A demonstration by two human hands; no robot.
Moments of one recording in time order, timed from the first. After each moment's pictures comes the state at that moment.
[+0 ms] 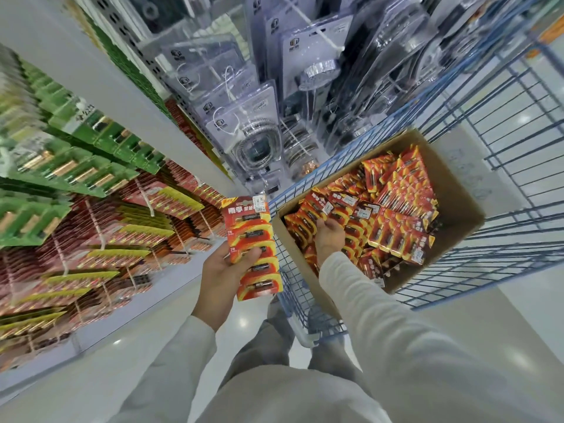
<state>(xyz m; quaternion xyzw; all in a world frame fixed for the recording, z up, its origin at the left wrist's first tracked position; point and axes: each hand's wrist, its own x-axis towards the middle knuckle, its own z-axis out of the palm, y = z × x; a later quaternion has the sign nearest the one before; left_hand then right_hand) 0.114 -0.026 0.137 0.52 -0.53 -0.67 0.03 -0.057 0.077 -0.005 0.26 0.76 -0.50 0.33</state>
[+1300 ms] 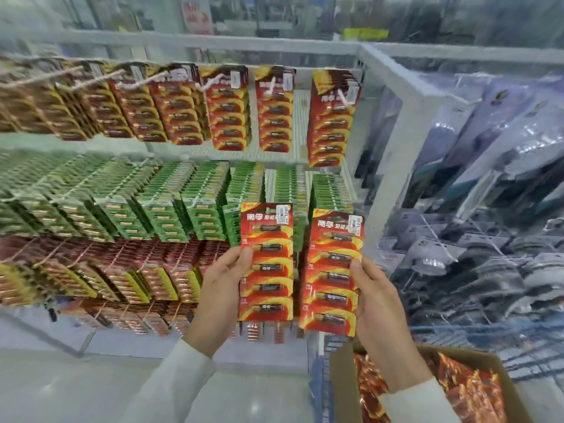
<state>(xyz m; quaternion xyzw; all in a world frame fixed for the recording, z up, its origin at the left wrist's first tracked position) 0.265 -0.054 0.335 0.43 -0.40 -0.67 0.46 0.063 0.035 0.348 -0.19 0.53 -0.65 0.51</state>
